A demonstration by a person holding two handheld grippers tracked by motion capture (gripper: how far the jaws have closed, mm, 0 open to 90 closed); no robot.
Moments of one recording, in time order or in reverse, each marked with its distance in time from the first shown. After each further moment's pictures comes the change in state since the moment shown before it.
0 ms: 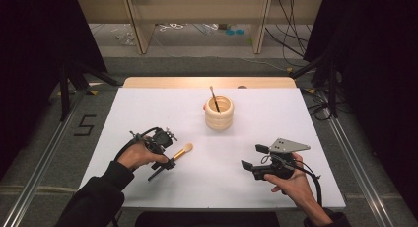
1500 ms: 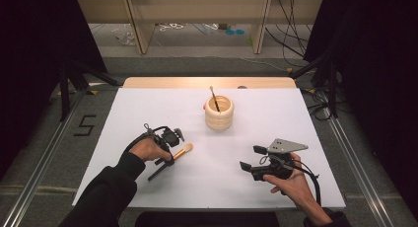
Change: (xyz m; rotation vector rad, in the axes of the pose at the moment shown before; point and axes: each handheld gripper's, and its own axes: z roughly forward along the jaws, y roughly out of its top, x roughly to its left) left arm 0.007 0.021 0.022 0.173 -0.045 0.027; right arm 0.001 0.000 0.003 0.017 0.030 -0.010
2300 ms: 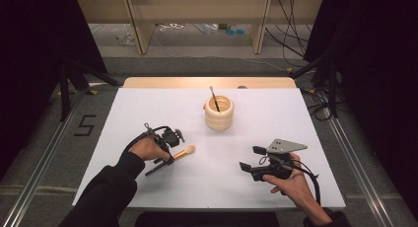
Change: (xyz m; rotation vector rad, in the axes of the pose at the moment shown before) left arm 0.002 -0.002 -0.003 -0.024 0.009 0.057; right arm 0.001 0.000 -0.001 0.028 0.002 0.007
